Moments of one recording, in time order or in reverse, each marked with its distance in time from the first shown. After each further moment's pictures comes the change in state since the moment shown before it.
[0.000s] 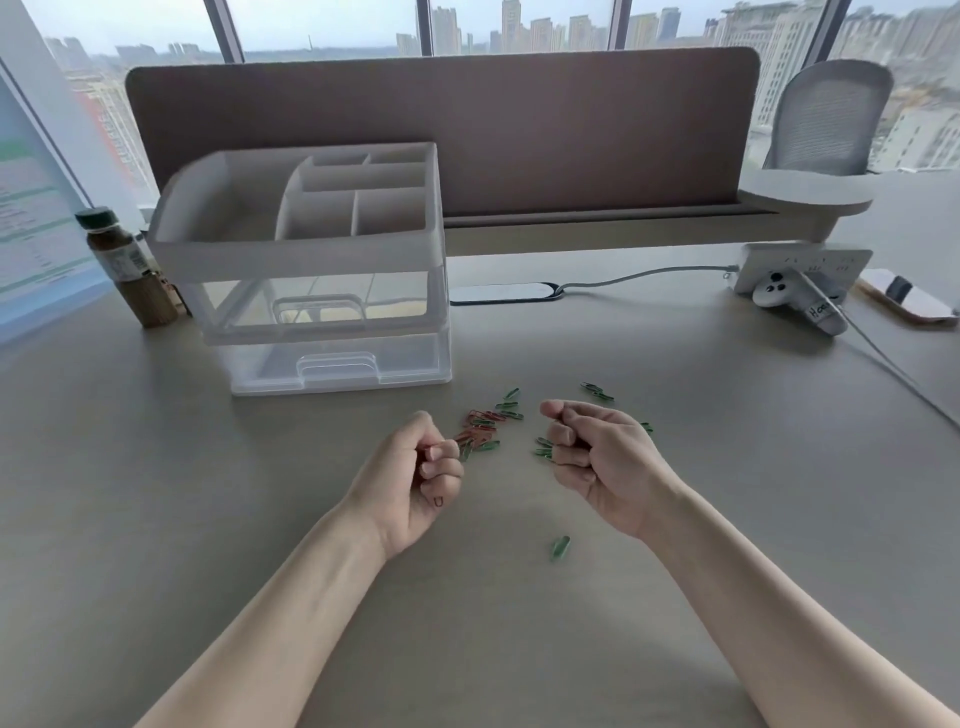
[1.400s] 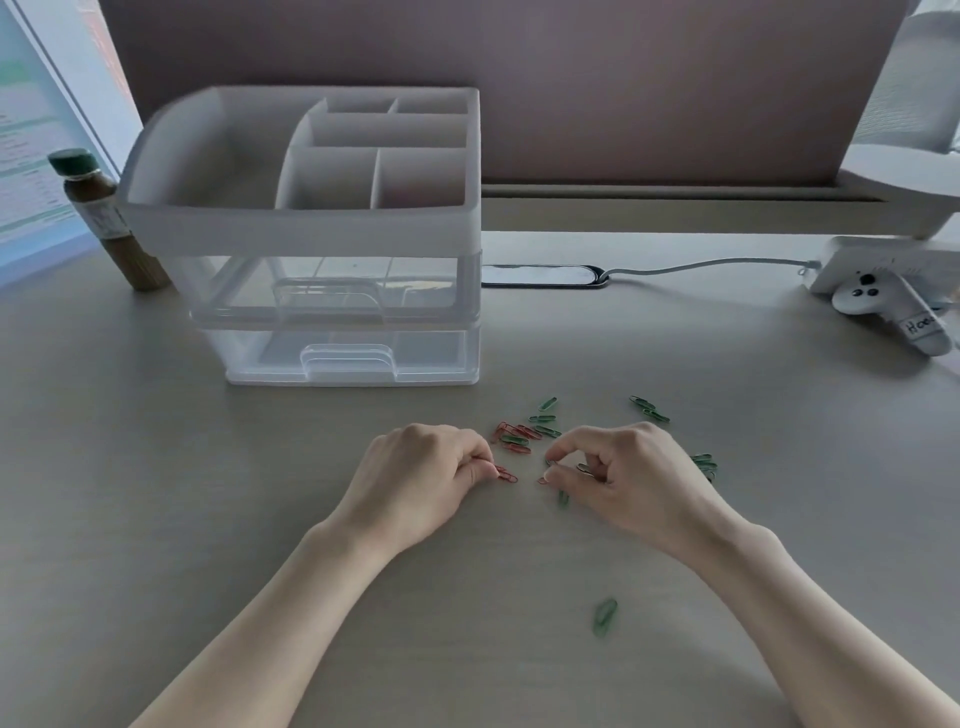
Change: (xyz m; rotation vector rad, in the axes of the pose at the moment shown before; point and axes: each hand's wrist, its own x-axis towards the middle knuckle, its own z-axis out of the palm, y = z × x) left_hand 0.037 0.021 -0.030 1.806 0.115 0.785; right_hand 0.038 -0.007 -0.006 -1.492 -0.116 -0.531
